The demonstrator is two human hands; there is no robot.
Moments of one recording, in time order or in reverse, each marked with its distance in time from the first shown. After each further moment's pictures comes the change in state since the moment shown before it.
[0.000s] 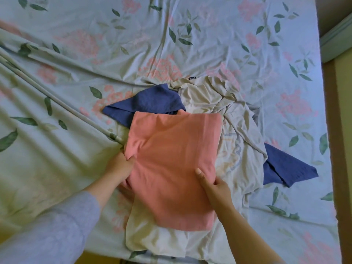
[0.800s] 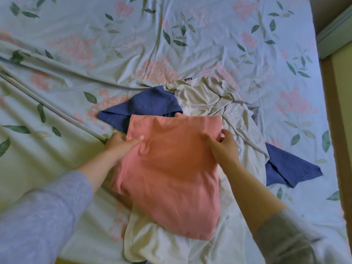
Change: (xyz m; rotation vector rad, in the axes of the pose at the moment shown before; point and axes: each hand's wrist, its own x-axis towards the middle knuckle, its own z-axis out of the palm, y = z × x) left_hand 0.034 0.053 -0.019 -0.103 -0.072 0.061; right_hand 0.071 -0.078 -0.013 -0.065 0.146 -0.261
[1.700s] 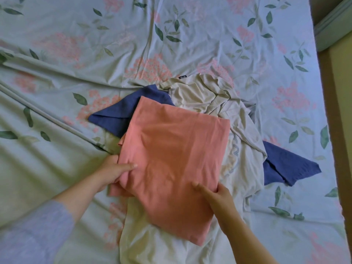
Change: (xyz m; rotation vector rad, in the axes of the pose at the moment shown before) left_hand -0.020 -0.043 0.009 -0.139 -0.287 -0.040; right_hand -0.083 0.072 -0.002 0.249 -0.198 0.341
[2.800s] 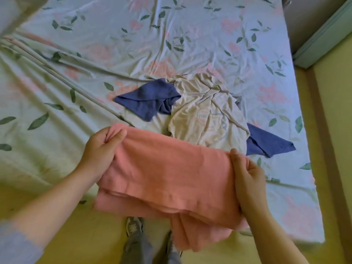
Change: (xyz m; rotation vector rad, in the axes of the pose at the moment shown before) left_hand -0.210 -0.010 -0.013 -0.104 0.319 0.576; right_hand -0.154 0.029 -0.063 -0.011 0.282 -0.621
